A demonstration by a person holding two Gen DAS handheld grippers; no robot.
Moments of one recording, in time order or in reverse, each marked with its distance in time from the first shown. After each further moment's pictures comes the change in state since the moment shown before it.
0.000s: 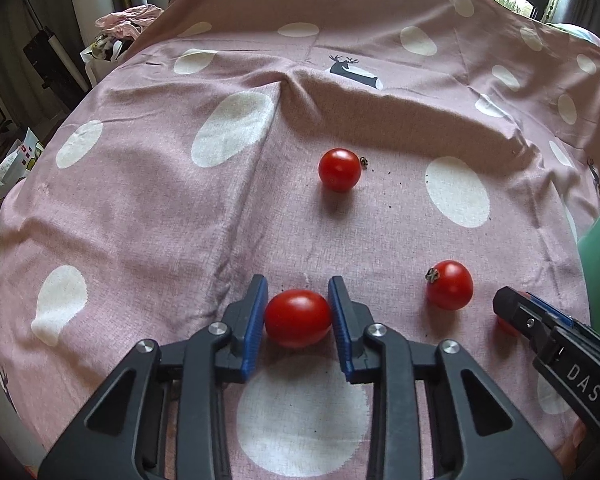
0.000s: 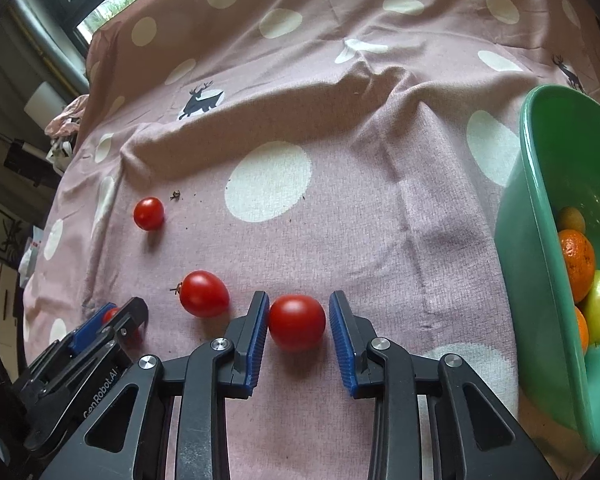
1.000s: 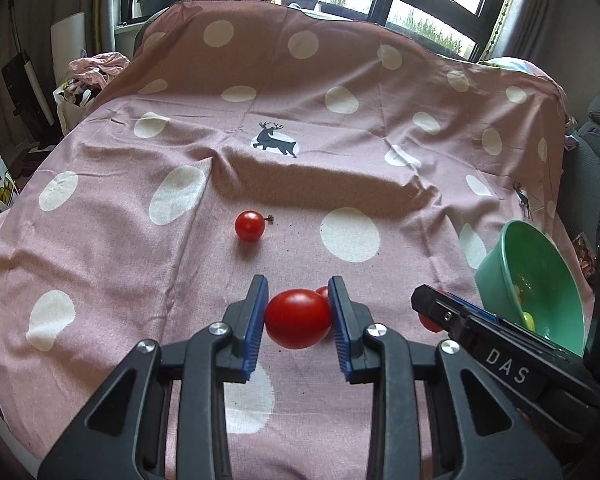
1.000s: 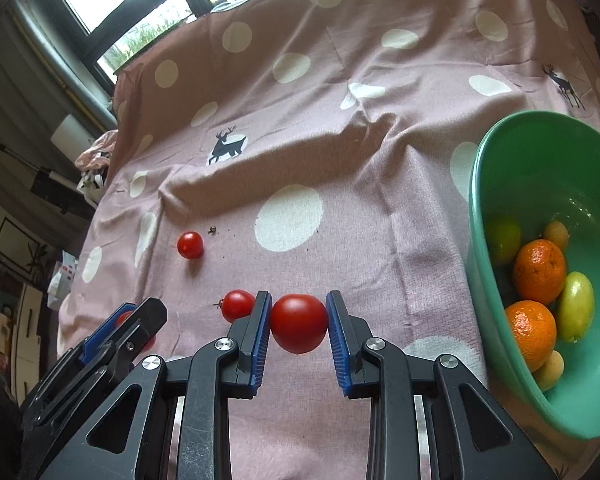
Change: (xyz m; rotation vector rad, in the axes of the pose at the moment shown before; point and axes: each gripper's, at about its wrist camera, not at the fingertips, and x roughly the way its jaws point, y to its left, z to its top) left arm -0.075 -0.031 0.000 0.030 -0.175 -0.203; right arm -0.044 -0.007 0.000 0.037 -0.119 0.102
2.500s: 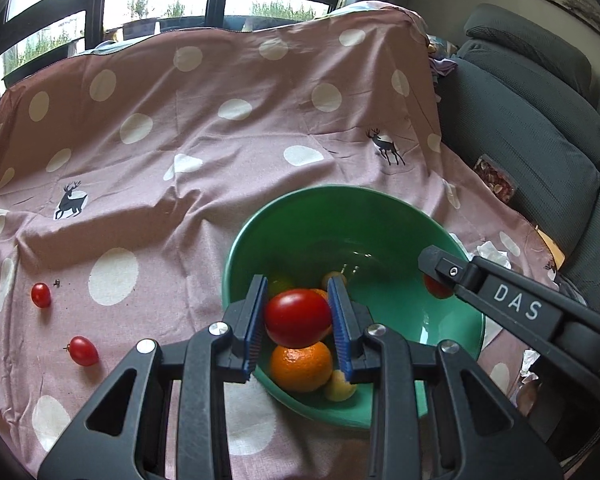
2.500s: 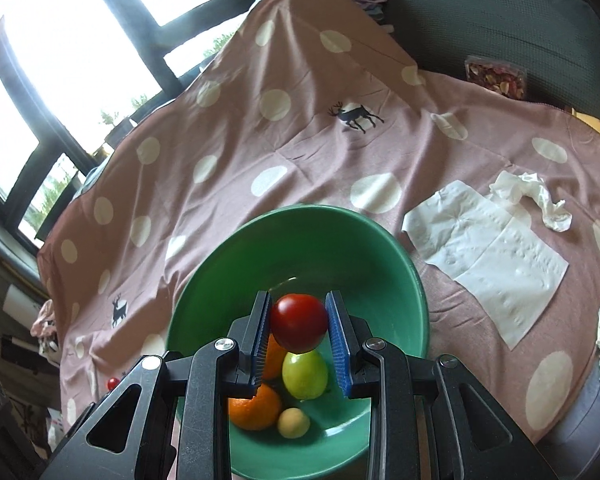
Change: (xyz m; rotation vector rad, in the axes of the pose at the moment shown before) left arm 0.014 -0.190 -0.011 0.330 0.020 -0.291; right arm -0.113 -0.157 -0.002 0.426 -0.320 -0.232
